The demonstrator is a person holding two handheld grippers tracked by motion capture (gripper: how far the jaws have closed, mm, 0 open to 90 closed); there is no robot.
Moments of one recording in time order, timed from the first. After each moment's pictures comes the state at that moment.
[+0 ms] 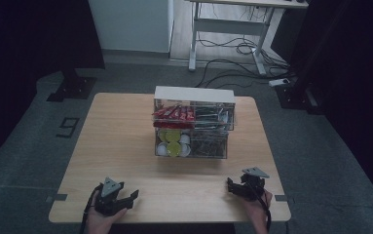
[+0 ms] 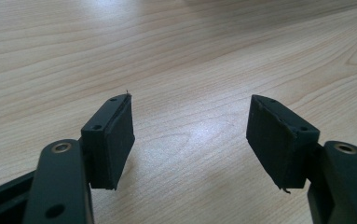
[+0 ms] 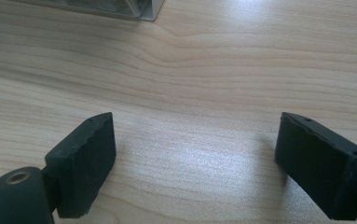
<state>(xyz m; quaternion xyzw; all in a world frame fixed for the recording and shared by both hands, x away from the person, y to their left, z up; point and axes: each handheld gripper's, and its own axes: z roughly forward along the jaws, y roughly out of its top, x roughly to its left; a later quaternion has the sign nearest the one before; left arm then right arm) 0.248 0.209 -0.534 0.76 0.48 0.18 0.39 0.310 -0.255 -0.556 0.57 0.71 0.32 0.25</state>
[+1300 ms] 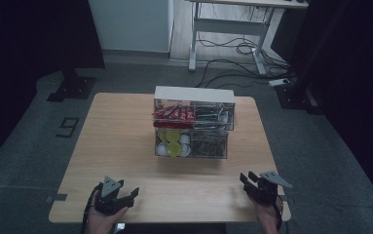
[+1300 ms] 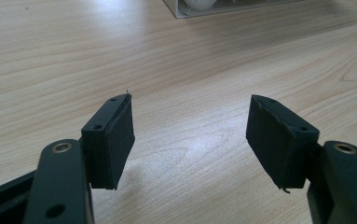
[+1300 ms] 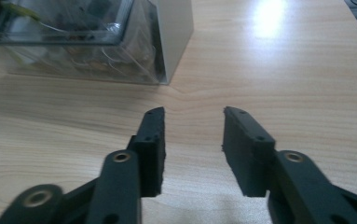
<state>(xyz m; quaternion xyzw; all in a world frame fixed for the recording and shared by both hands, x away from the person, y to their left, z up) 0.245 0.206 -0.524 0.75 0.49 0.20 0.40 0.279 -0.284 -0.524 0.56 0.65 0.44 0.25</state>
